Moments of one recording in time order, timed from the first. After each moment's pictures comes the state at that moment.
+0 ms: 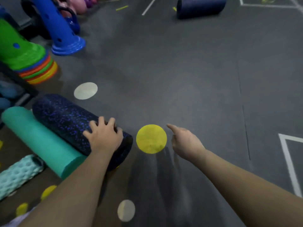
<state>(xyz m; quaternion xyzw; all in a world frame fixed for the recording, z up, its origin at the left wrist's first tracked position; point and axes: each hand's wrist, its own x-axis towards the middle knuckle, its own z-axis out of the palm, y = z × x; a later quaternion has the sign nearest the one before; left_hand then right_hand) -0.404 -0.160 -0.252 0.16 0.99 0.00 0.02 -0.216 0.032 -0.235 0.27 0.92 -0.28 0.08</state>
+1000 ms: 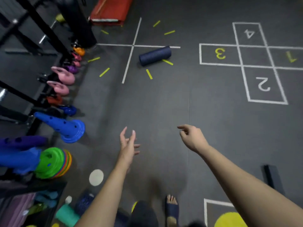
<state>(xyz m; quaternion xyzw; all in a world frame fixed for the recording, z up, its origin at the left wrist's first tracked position) -0.578 0.323 0.492 -0.02 0.75 0.56 0.35 -0.427 0.522 0.500 0.47 0.78 -0.41 0.04</state>
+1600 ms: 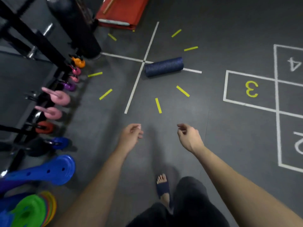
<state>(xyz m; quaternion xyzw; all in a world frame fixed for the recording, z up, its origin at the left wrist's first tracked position) -1.065 0.780 0.449 0.03 0.80 0.49 0.35 -0.913 0.967 0.458 0.46 0.77 -0.44 0.09</state>
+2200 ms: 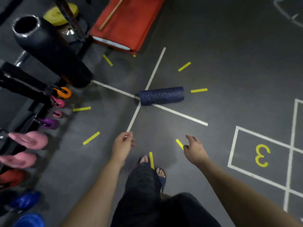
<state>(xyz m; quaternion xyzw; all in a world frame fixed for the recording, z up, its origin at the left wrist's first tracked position) -1.542 1.177 0.394 -0.13 0.78 0.50 0.35 -1.373 1.415 0.393 0.42 0.81 -0.36 0.21</state>
